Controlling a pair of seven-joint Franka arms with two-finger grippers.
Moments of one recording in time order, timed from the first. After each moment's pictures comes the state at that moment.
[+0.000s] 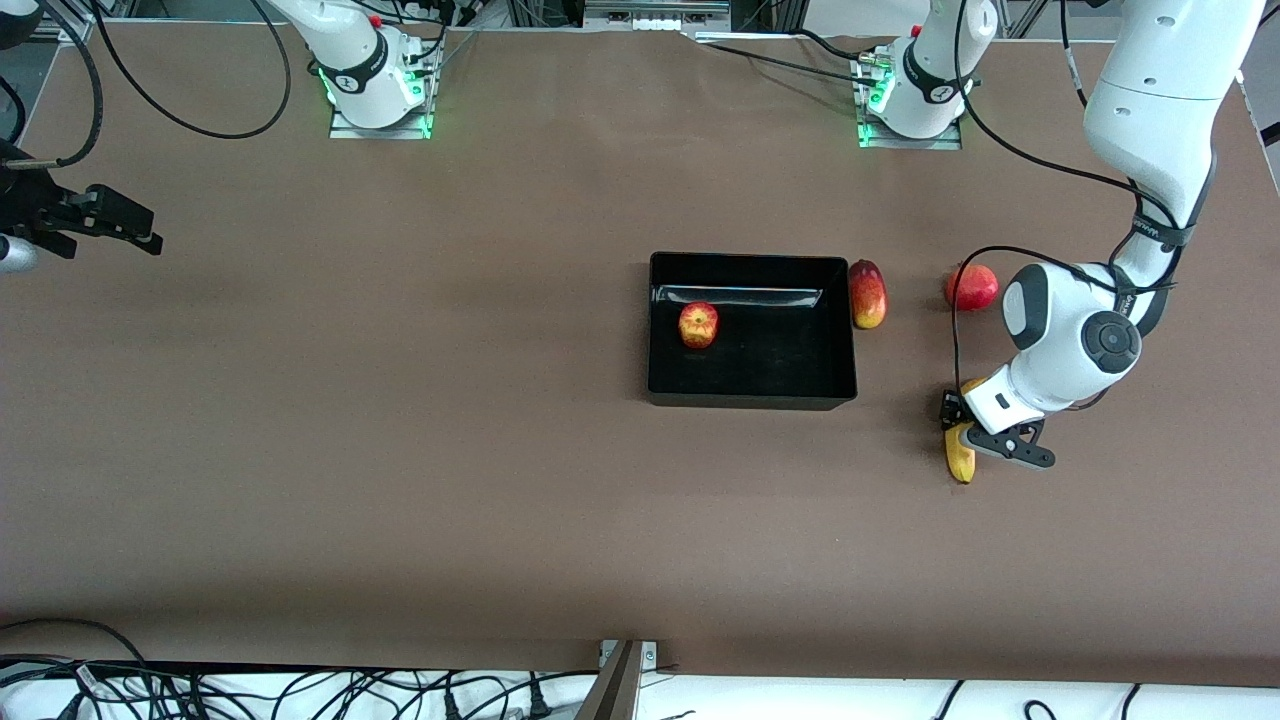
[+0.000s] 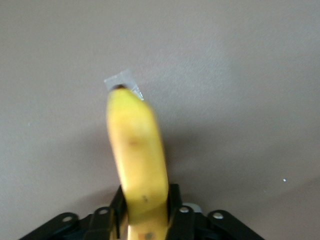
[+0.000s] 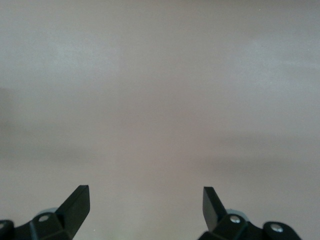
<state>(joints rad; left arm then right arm) 0.13 0.59 -0.12 -1.93 0.02 2.60 0.33 -0.02 0.00 -0.04 -1.67 0.00 1.63 -0.12</state>
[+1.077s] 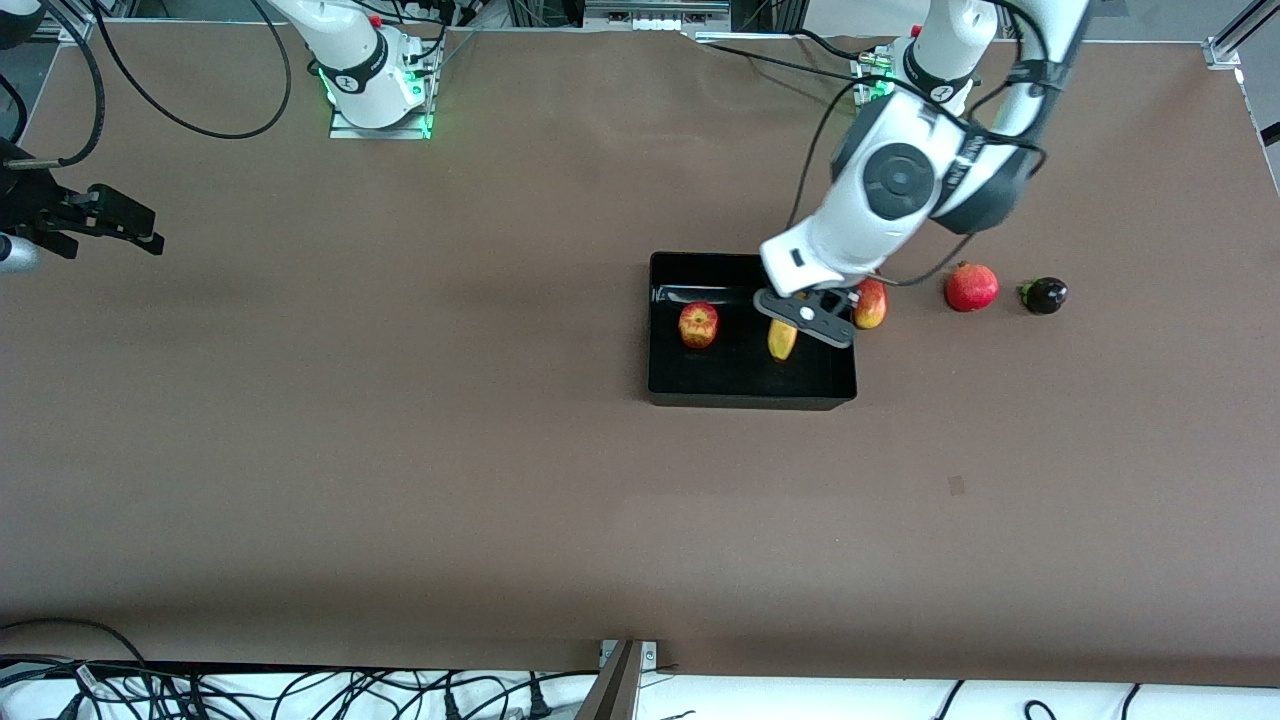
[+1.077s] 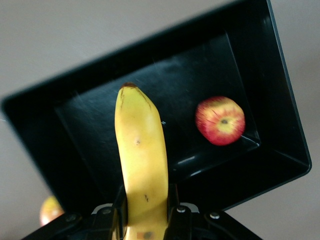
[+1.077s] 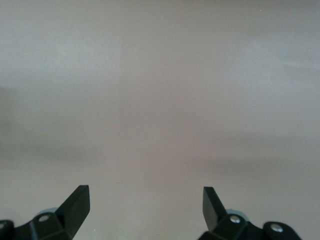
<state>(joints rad) -0.43 0.23 -0.12 -2.00 -0.11 2.16 -0.08 -0.02 0.00 -0.04 -1.67 0.00 1.63 -0.12</state>
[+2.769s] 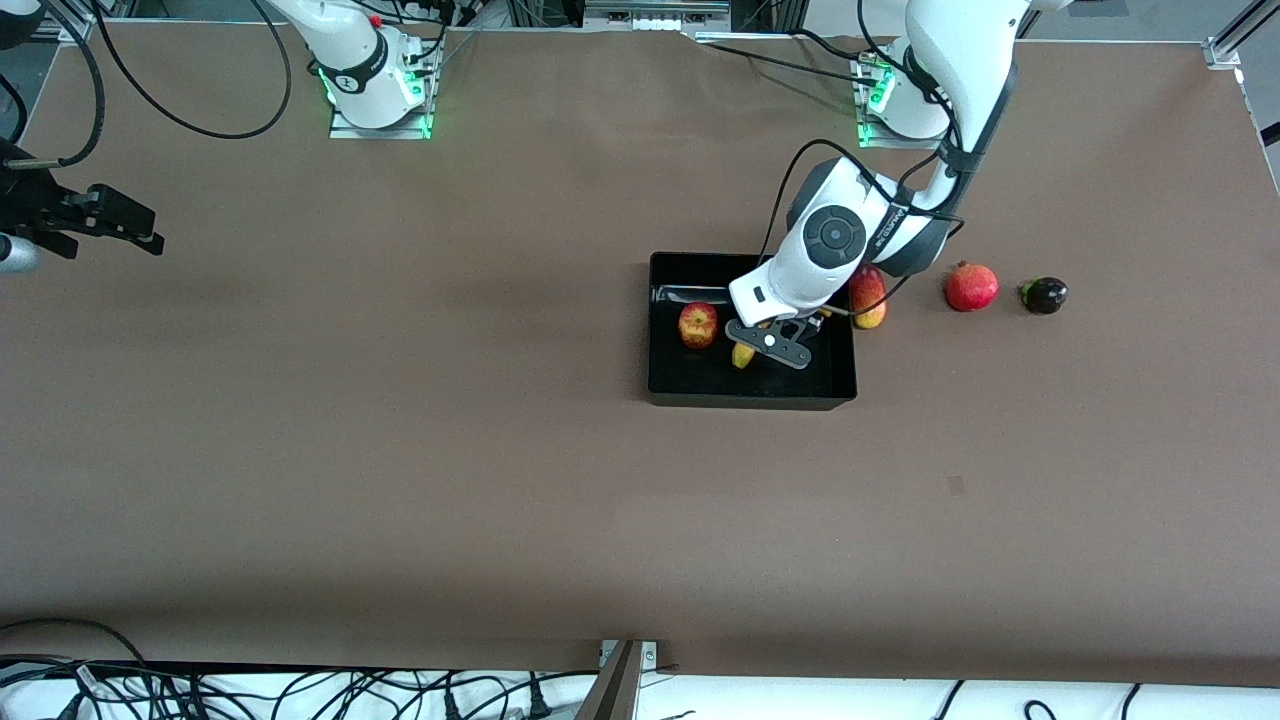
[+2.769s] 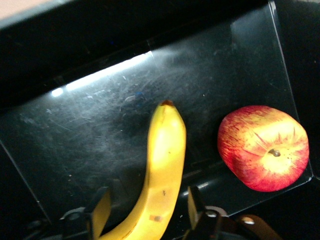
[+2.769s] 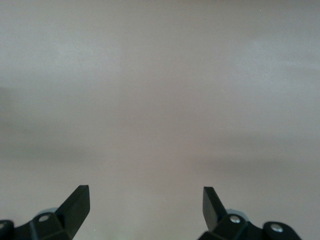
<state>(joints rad) -0.45 0.42 -0.09 -2.04 -0.11 2.42 -0.08 -0.02 0.00 -0.04 -1.67 0.00 1.63 -0.12</state>
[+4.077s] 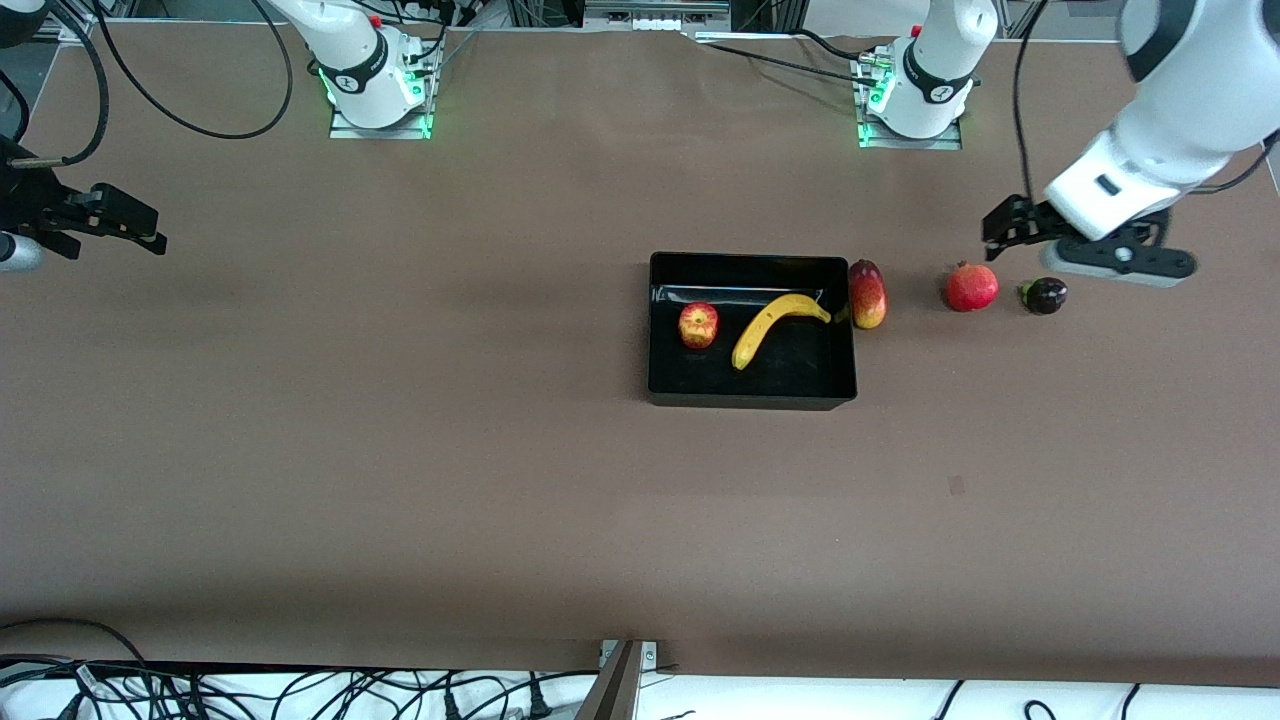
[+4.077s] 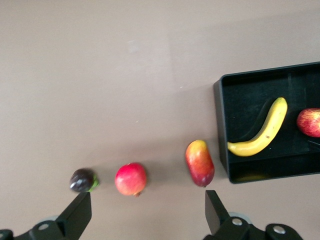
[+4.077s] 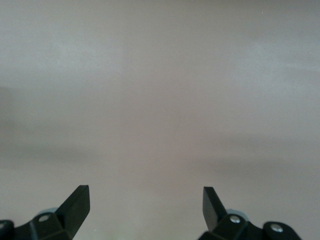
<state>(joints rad) -0.17 -0.12 0.08 -1.90 0.03 1.75 0.02 -0.02 -0.01 -0.03 -1.66 0.00 1.63 -0.12</state>
